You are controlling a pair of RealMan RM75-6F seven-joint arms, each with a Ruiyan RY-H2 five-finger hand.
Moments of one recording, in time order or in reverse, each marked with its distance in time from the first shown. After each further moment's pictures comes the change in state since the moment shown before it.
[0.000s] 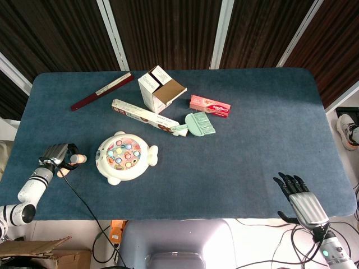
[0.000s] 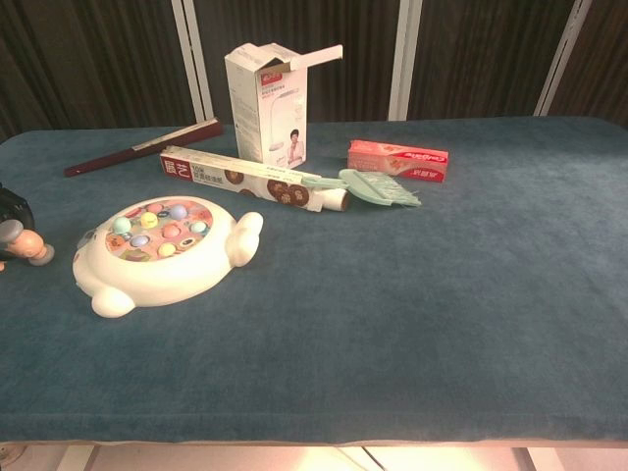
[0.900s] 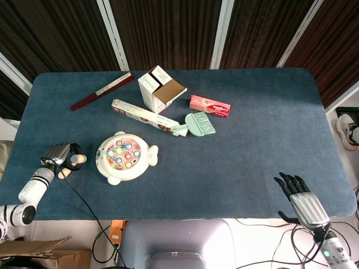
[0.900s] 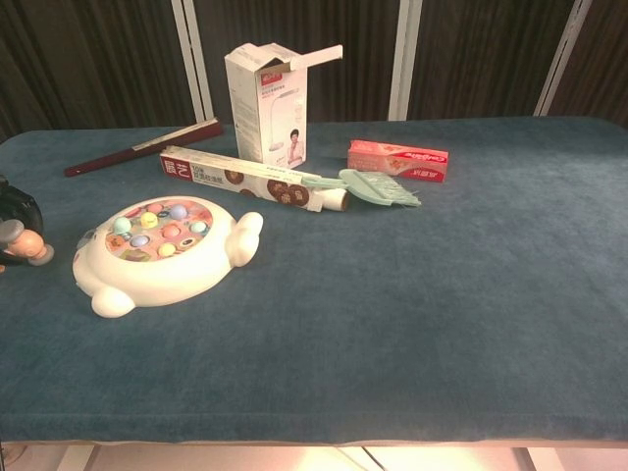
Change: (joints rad) left arm 0.007 0.001 -0.009 -0.006 0.074 0.007 -0.078; right arm -0.004 0.004 0.000 -0.001 0.000 0.006 0.003
